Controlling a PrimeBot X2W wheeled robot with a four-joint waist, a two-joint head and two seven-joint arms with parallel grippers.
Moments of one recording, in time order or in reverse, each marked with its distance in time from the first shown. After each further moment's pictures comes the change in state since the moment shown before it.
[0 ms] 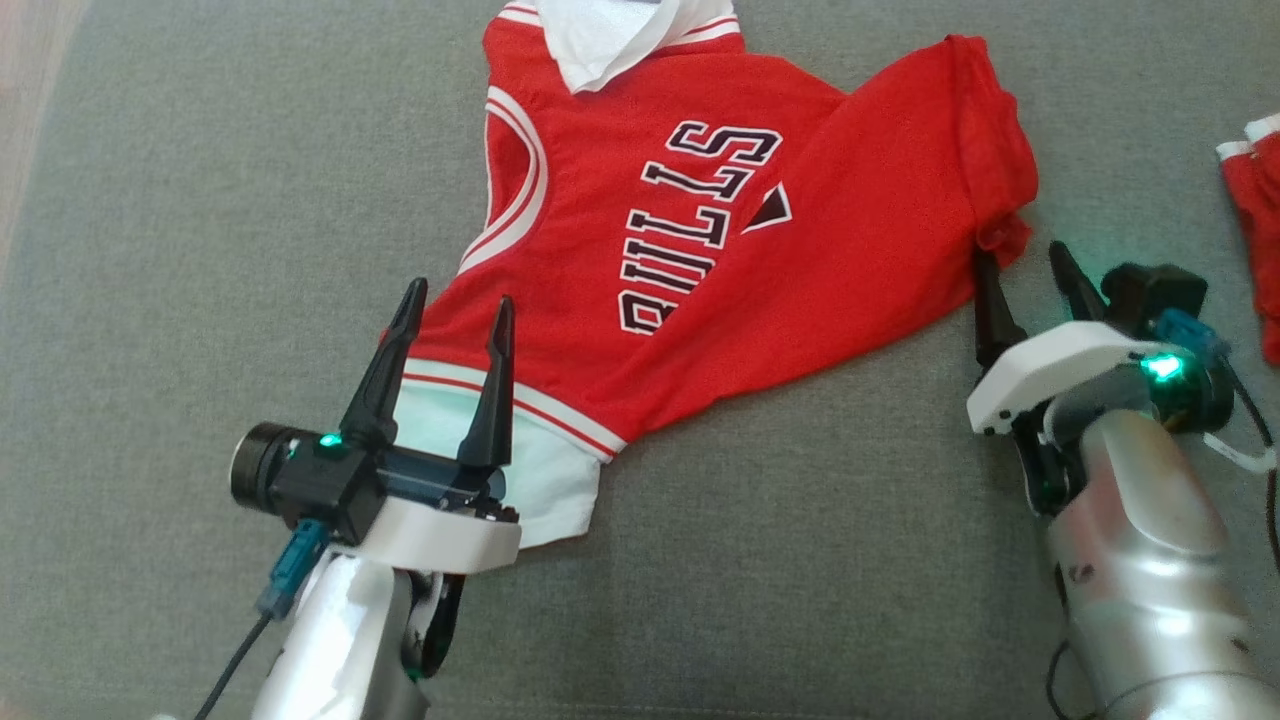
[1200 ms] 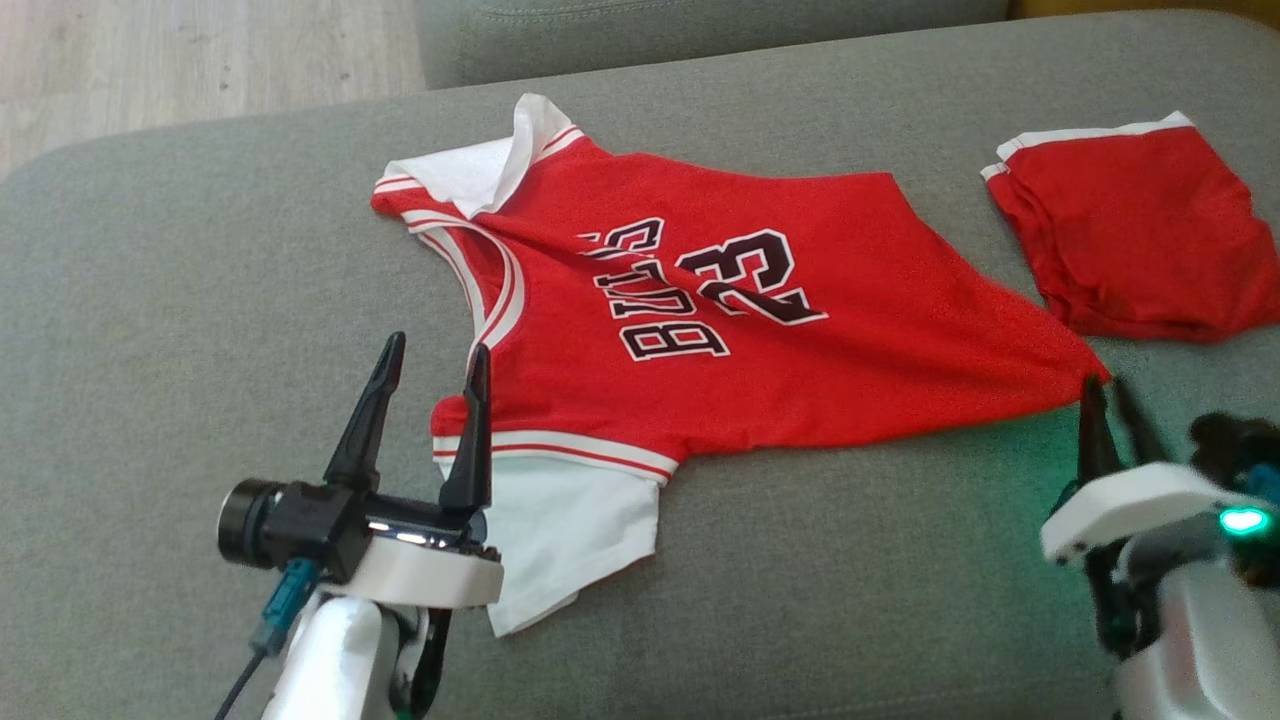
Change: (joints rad) left arm 0.070 -0.001 0.035 0.019 0.007 0.019 0.000; right arm 0.335 0.010 -0.123 -0.318 0.038 0.000 0.082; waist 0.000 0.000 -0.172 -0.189
